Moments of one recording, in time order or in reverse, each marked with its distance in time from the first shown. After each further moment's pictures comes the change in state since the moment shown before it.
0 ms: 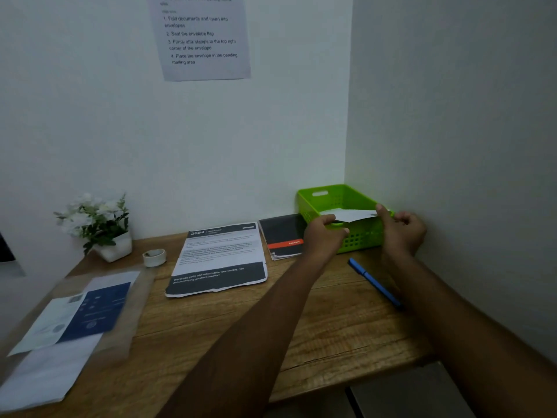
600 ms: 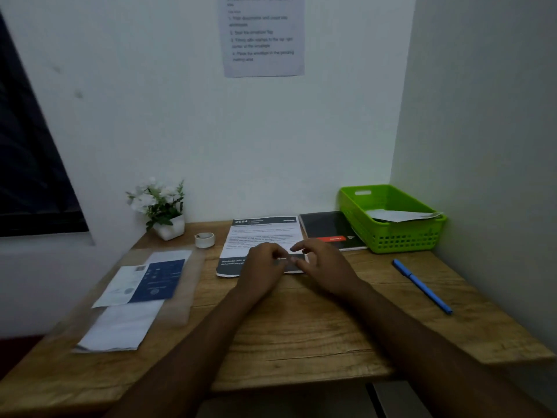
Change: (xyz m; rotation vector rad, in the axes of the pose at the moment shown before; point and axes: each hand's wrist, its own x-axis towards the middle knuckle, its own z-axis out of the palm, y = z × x) left_hand -0.064 -0.053 -0.180 0.658 0.171 0.154; right_hand -0.159 0.022 0.063 -0.498 -1.159 -0.666
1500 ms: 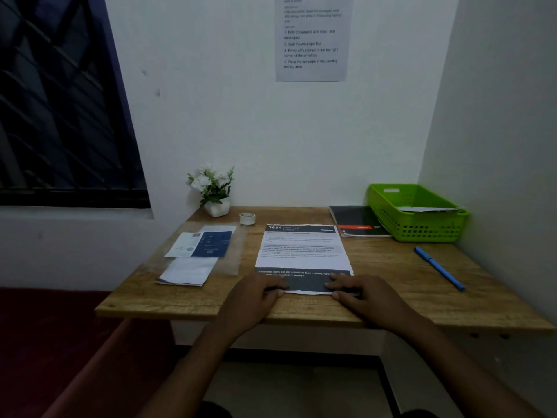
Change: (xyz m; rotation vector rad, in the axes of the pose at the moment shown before) left_hand -0.153 -0.040 -0.063 0.105 -0.048 0.181; right_hand -0.125 -0.047 -0.023 -0.036 -0.247 0.020
